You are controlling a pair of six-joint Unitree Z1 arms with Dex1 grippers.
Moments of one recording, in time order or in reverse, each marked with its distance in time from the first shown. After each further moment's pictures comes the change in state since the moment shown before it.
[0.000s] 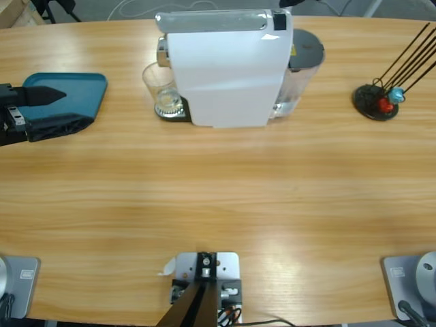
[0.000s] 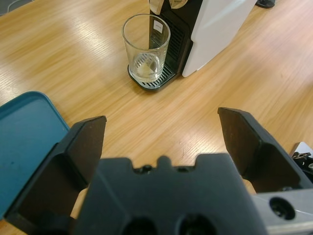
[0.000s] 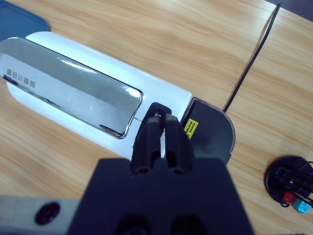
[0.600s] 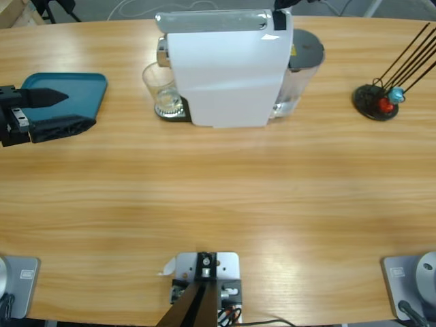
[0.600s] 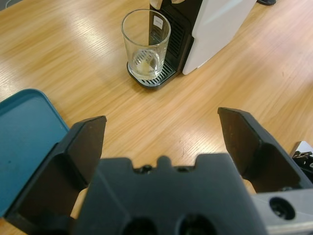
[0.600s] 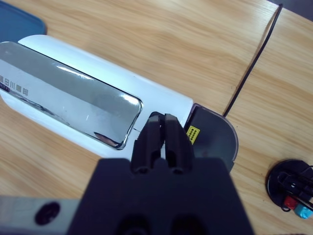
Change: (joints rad) arm 0 0.000 0.014 0.005 -0.007 -0.001 0.000; arm 1 0.000 0.032 -0.021 -0.003 -0.003 -0.001
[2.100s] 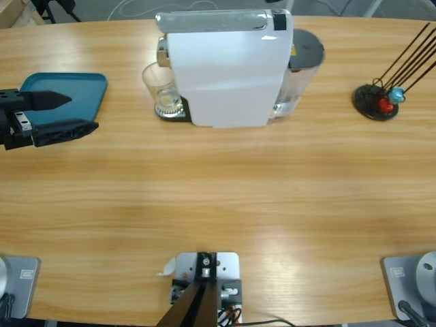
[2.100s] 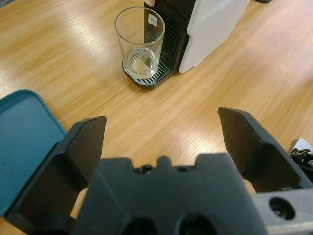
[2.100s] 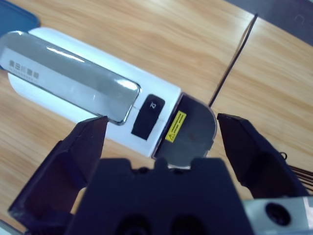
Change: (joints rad) arm 0 -0.012 0.003 0.013 -0.016 -0.005 0.000; arm 1 0.053 -0.047 -0.070 0.135 -0.104 -0.006
